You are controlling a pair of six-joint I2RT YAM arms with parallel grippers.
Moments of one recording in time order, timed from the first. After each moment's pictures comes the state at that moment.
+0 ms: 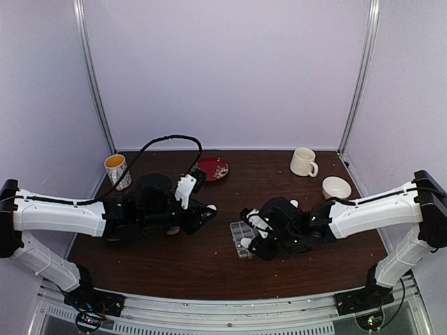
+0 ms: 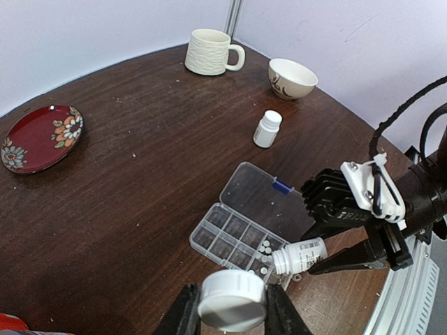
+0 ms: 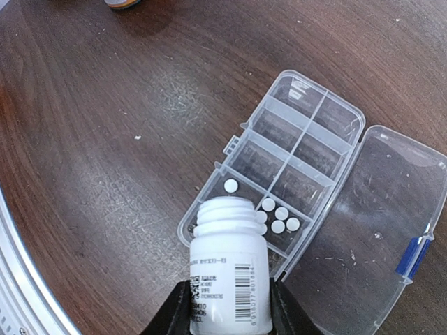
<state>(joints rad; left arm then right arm) -1.02 1.35 0.77 0.15 -0.05 -0.27 1.07 1.53 0.83 -0.23 0.08 0.28</state>
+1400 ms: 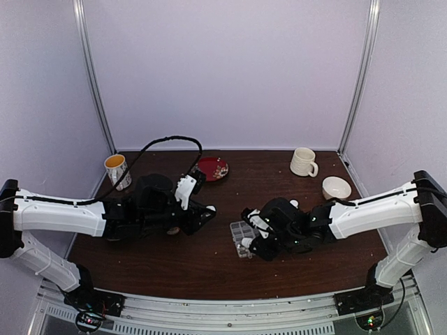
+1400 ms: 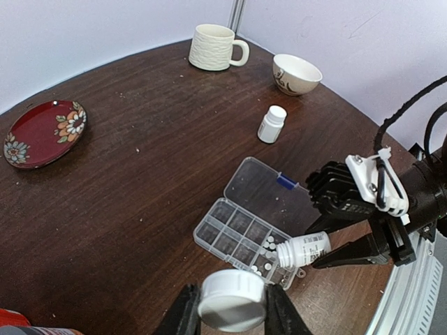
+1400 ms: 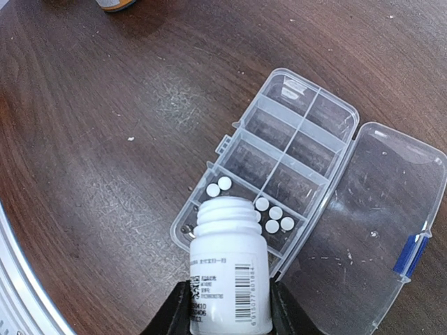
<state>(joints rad) -1.02 1.35 0.77 0.13 -0.06 -0.27 1.07 1.53 0.82 -0.22 0.09 0.28</state>
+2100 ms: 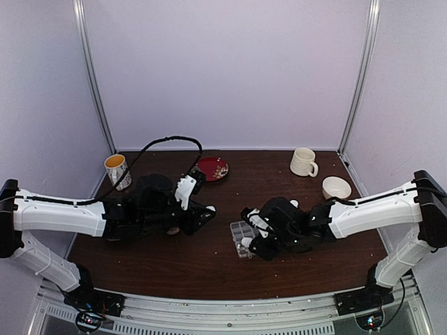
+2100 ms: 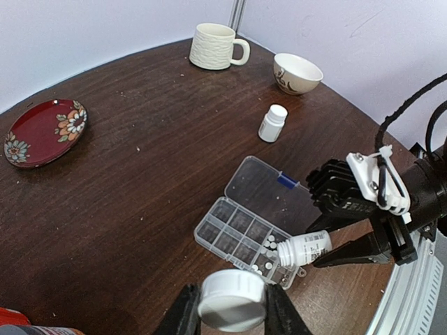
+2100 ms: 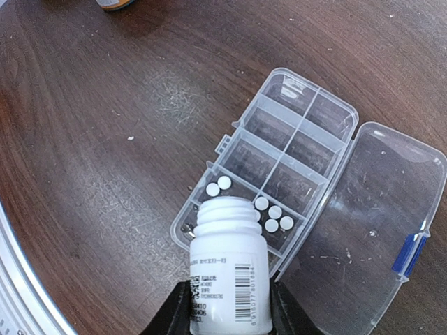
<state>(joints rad) -1.02 1.35 0.77 0.13 -0.06 -0.27 1.07 1.53 0.83 -0.24 0.09 0.28</state>
